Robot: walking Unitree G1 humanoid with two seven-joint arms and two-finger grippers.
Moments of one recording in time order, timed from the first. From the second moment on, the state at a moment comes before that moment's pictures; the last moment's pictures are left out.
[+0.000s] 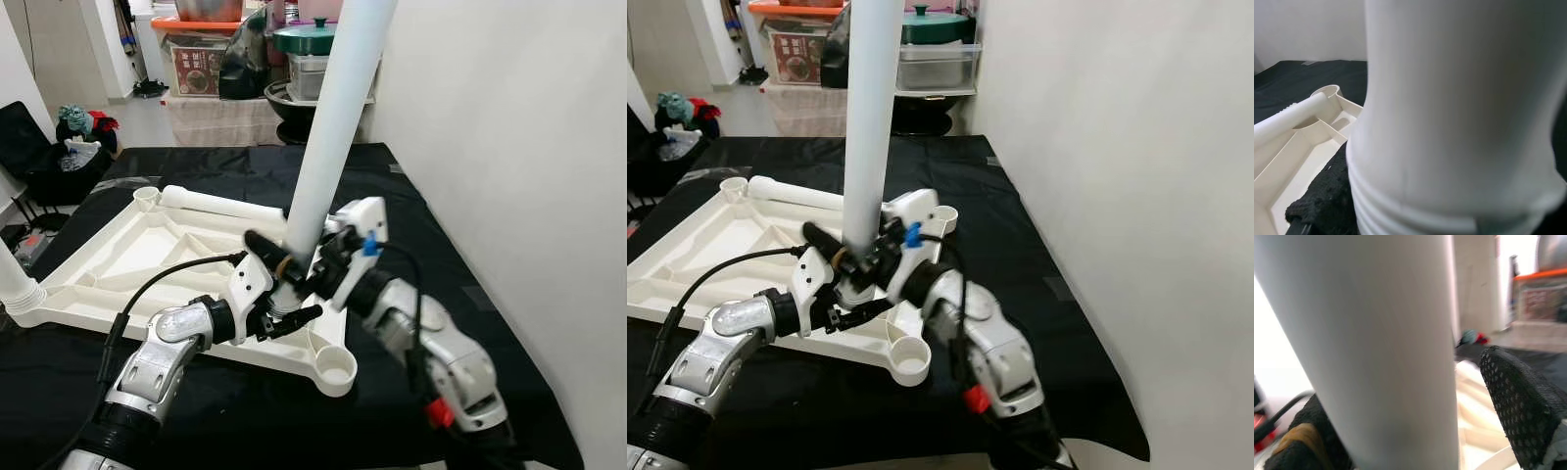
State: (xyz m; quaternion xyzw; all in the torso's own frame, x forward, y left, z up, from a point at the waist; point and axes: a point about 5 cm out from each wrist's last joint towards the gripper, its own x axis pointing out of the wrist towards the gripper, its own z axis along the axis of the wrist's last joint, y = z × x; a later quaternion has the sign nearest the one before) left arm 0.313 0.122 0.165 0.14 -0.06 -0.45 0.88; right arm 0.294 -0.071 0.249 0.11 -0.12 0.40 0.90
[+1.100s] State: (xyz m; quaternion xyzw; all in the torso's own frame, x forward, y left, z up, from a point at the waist) left arm 0.353 0.173 0.149 0.45 -0.06 -0.24 0.86; right arm 0.322 -0.136 0.229 0.42 0.00 0.09 0.90
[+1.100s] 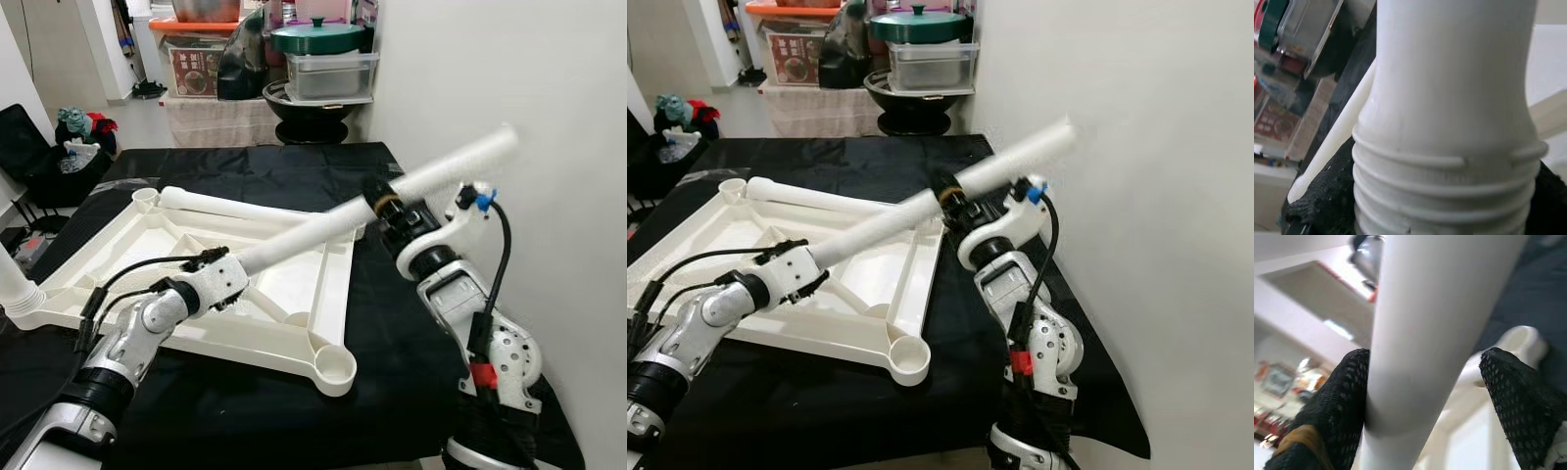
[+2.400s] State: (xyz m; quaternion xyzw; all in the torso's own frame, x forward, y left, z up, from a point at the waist) left arm 0.359 0.170 0.138 0.54 -0.08 -0.24 0.81; right arm 0.322 -0.172 0.217 0.57 0.03 -0.09 0.82
